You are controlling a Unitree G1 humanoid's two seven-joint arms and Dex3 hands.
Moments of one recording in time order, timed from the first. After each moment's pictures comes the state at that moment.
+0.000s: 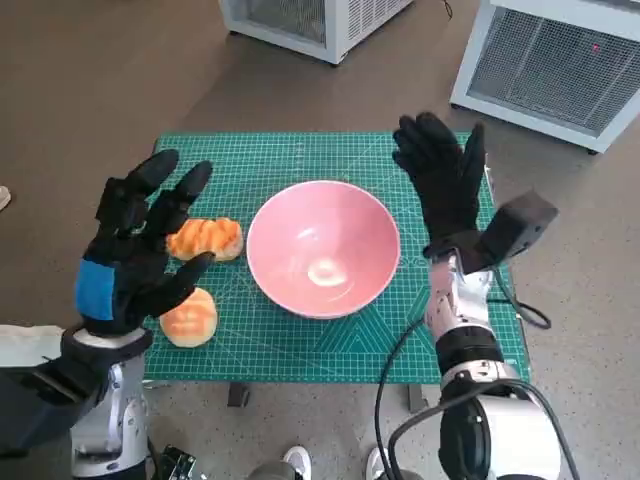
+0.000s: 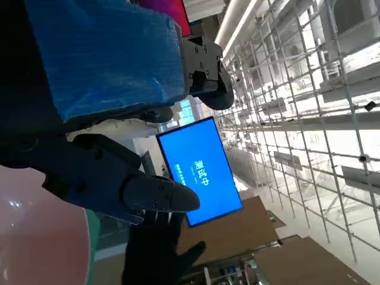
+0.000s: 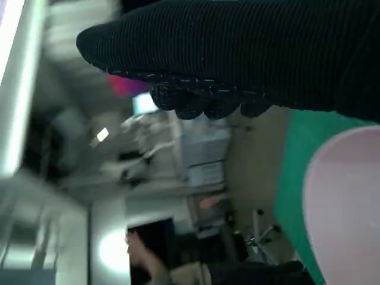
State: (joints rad) left arm -0.19 0.23 0.21 -0.21 -0.30 -0.23 -0.29; right arm -0.99 -0.03 -0.38 1.22 0.24 -0.70 0.48
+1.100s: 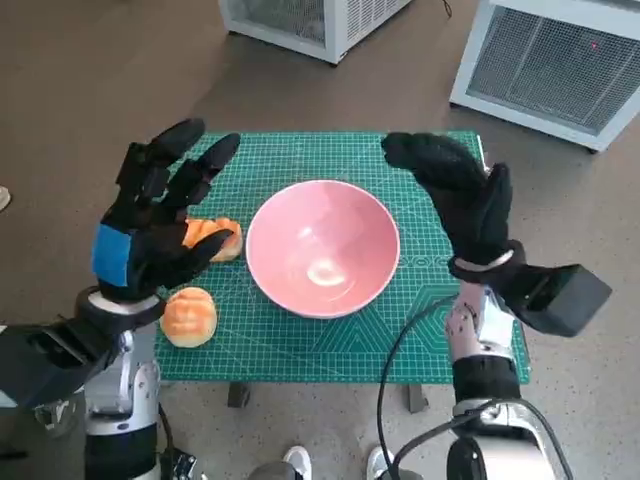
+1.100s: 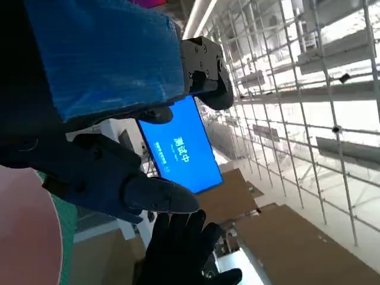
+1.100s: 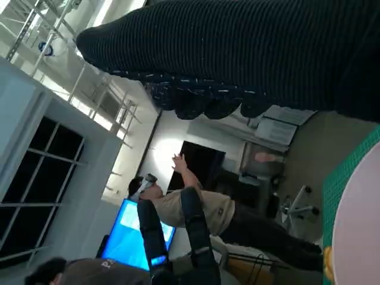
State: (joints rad) left arm -0.35 0.28 0.20 -0.07 -0.31 -0.27 -0.40; right arm -0.74 0.00 -0.25 0.74 0.41 -0.70 0.82
